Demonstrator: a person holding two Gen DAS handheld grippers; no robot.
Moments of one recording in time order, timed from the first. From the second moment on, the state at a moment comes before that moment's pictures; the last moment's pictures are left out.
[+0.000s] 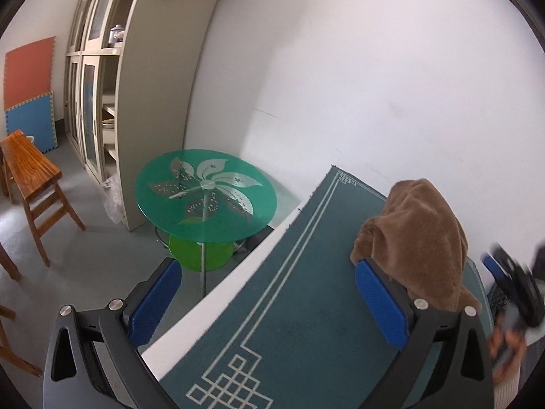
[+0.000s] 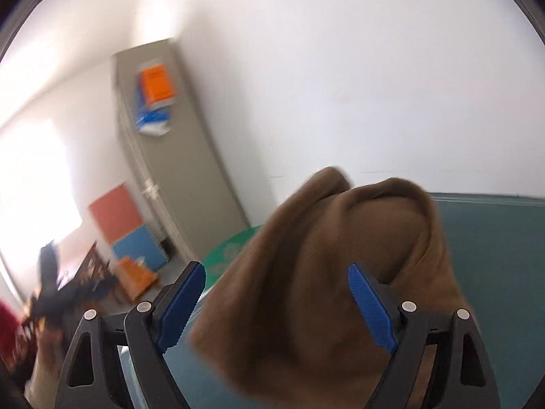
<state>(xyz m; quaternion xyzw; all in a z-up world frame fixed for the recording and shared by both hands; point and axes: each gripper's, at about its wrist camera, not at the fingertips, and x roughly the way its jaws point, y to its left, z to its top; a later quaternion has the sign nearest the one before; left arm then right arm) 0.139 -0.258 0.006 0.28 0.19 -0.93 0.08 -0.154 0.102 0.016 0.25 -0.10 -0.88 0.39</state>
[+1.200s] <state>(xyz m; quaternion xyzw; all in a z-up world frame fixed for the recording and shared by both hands) 0.150 -0.216 0.004 0.30 0.17 -0.94 0.05 0.054 -0.030 -0.037 0.35 0.02 -0.73 0.58</state>
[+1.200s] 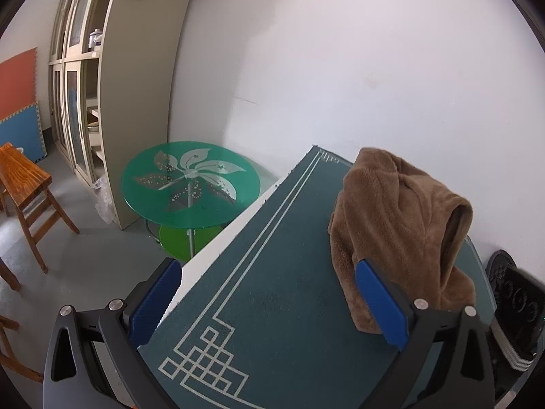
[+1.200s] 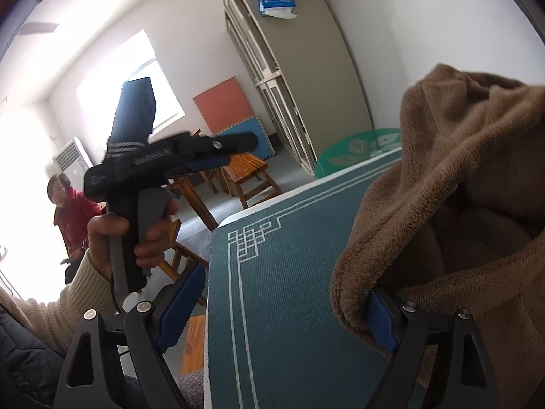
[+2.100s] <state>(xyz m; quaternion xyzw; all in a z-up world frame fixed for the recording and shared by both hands) 0.072 -0.112 -0.049 0.41 0.11 -0.90 -0.08 0.082 -0.019 -0.067 0.37 -0.01 -0.74 0.57</state>
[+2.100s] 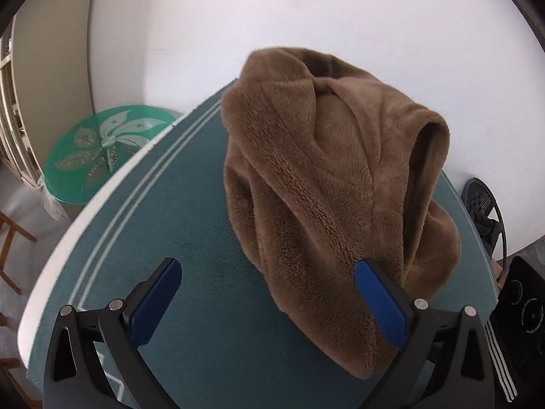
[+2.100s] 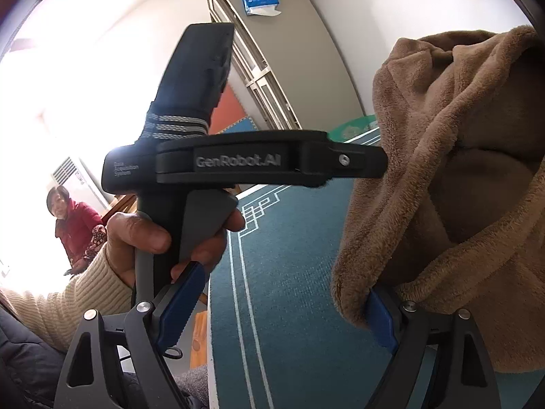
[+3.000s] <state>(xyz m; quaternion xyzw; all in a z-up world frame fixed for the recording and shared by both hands) 0.096 -0.144 -0.036 0.37 0.20 -0.90 -0.09 0.079 0.021 -0.062 0.32 -0.02 -0.82 0.48</state>
